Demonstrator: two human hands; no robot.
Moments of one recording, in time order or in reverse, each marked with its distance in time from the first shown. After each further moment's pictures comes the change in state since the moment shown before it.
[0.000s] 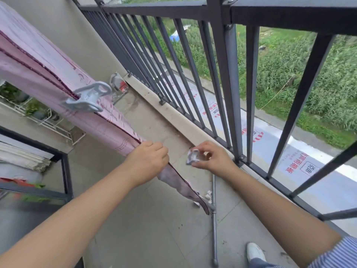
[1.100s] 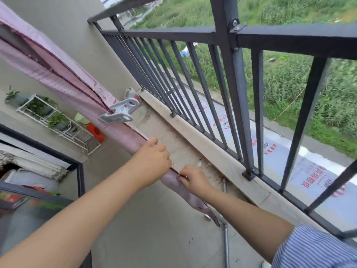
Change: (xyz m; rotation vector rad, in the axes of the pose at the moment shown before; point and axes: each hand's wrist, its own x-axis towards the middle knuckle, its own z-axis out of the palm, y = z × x) left_hand -0.010 -0.020 -0.040 0.130 -0.235 0.046; right_hand 0.012 0.009 0.086 -0.428 -0.054 -0.212
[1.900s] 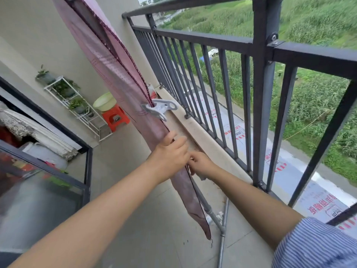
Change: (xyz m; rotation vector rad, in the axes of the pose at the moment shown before) left_hand -0.013 0.013 0.011 0.100 0.404 -0.337; right_hand 0.035 -0.043 -0.033 0.158 -0.244 0.088
